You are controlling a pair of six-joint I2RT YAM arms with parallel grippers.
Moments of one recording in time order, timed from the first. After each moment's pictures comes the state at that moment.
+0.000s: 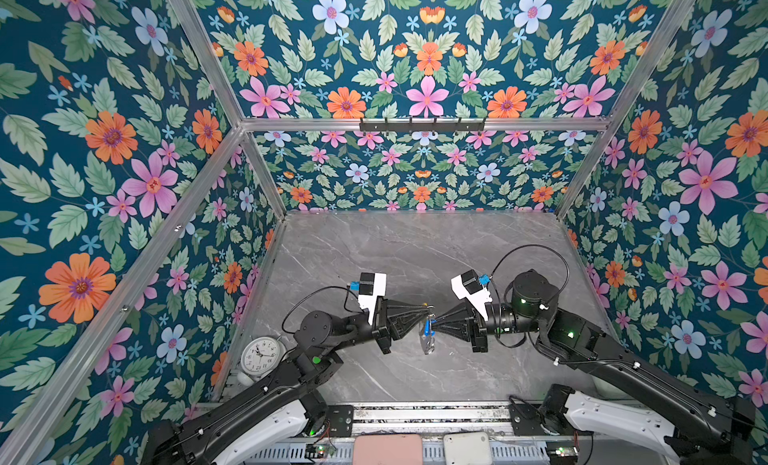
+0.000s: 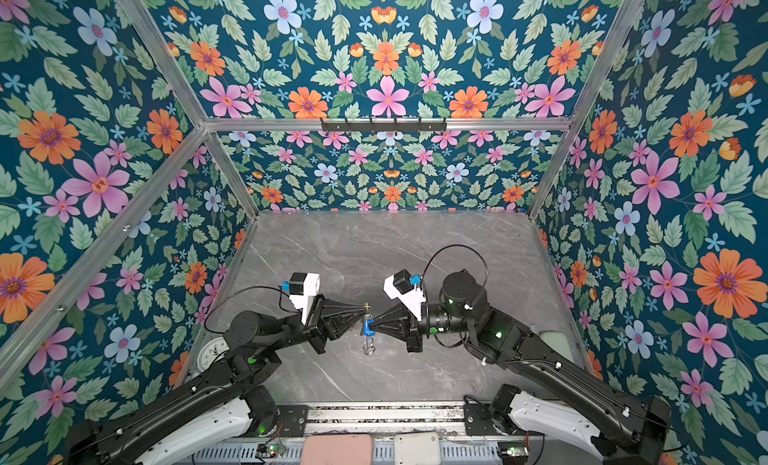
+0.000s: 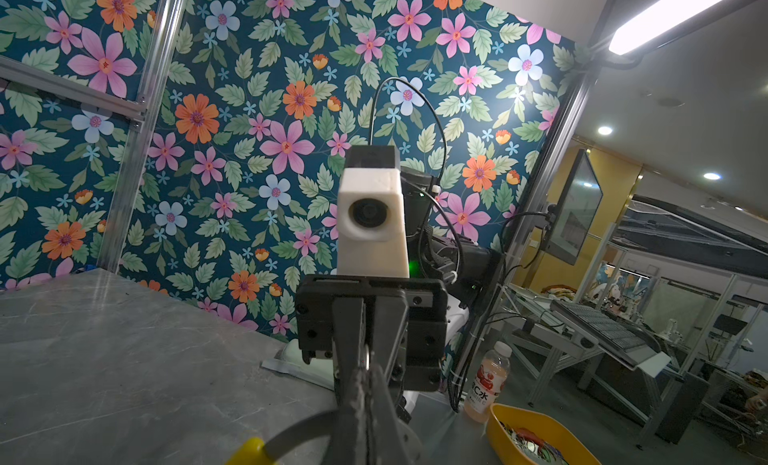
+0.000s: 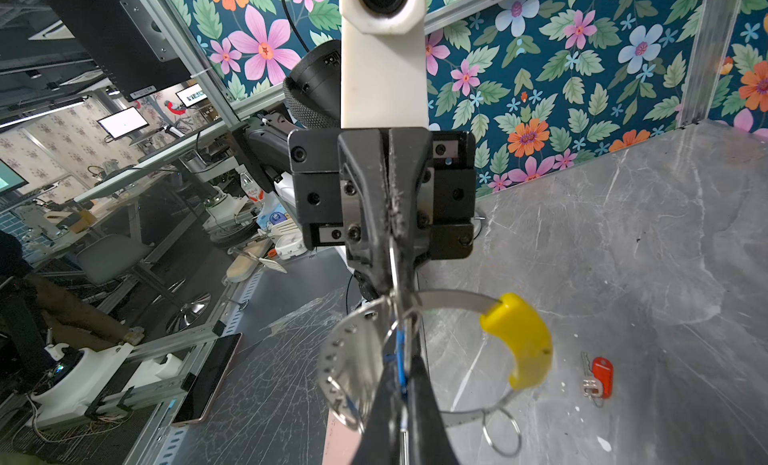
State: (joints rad) left arm -0.89 0.77 0.53 0.65 0.56 -0.60; right arm 0.88 0.94 0.92 -0.15 -0.70 0.22
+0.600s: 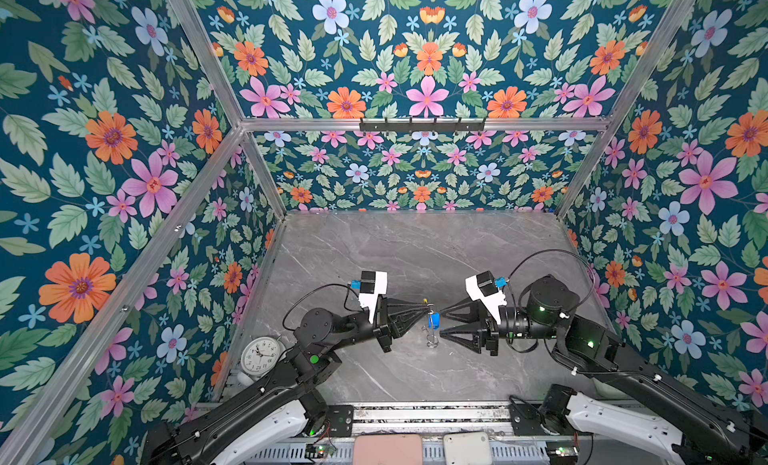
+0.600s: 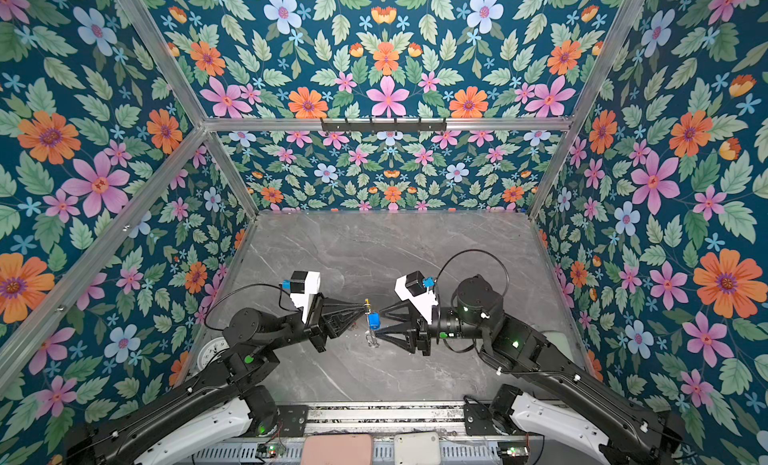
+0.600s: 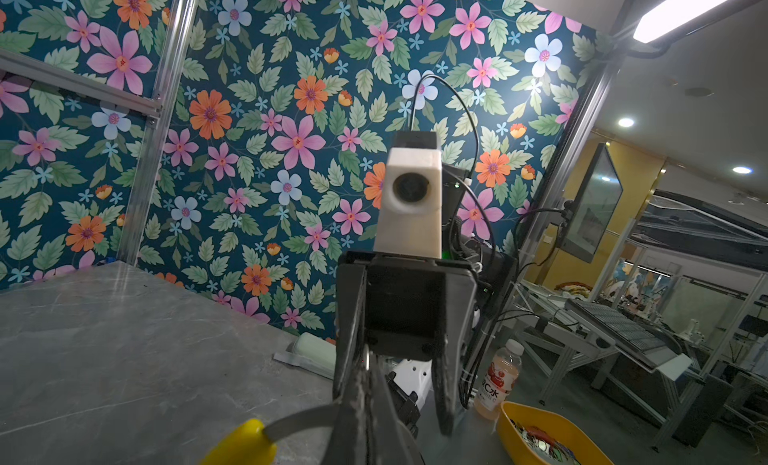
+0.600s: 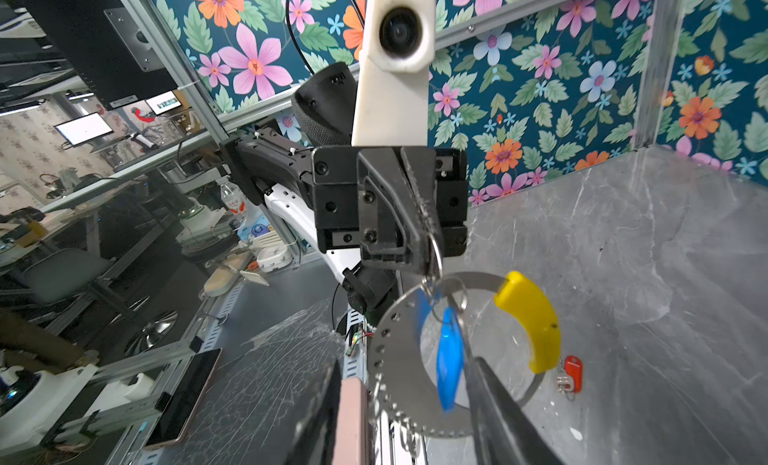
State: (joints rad) left arm -0.89 0.76 0.56 0.56 0.53 -0.57; right arm 0.89 0.82 0.92 -0.21 -0.59 0.22
